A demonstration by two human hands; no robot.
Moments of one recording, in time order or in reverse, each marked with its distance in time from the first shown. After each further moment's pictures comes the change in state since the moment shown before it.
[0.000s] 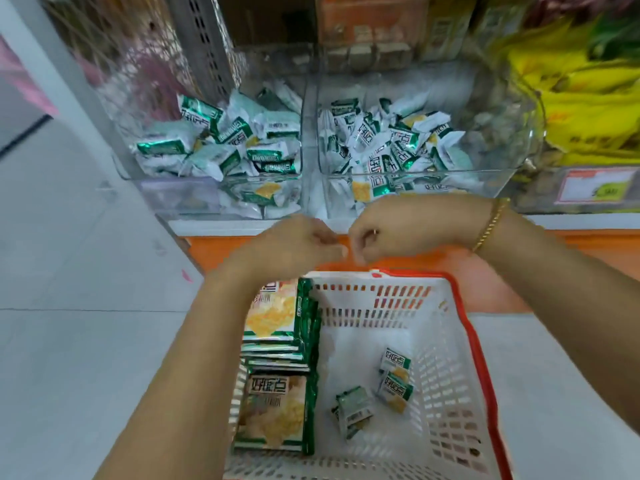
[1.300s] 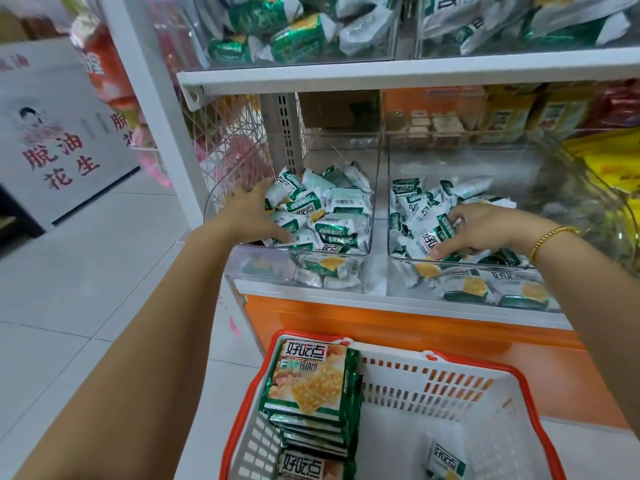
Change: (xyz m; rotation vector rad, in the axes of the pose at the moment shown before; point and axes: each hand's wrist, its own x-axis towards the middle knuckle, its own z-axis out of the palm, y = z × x) left_hand 0.052 -0.095 -0.155 0.302 0.441 -0.286; right_hand 0.054 0.075 -0.063 0.416 0.319 0.441
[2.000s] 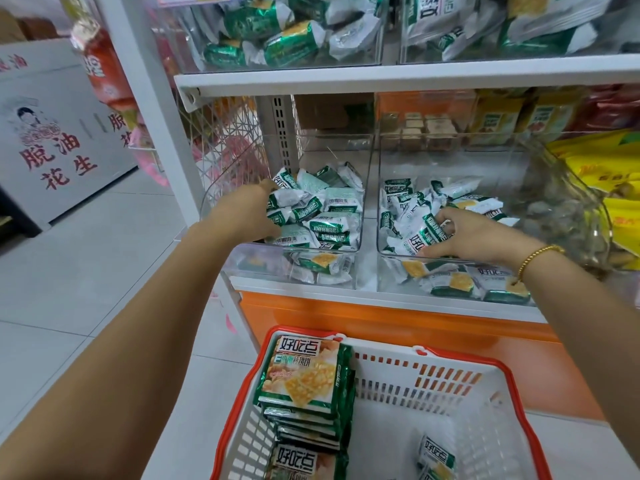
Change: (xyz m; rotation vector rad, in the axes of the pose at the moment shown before) left_hand -0.021 0.021 -0.009 0.233 0.114 0.145; right_hand -0.016 0.010 0.014 0.136 0.055 -0.078
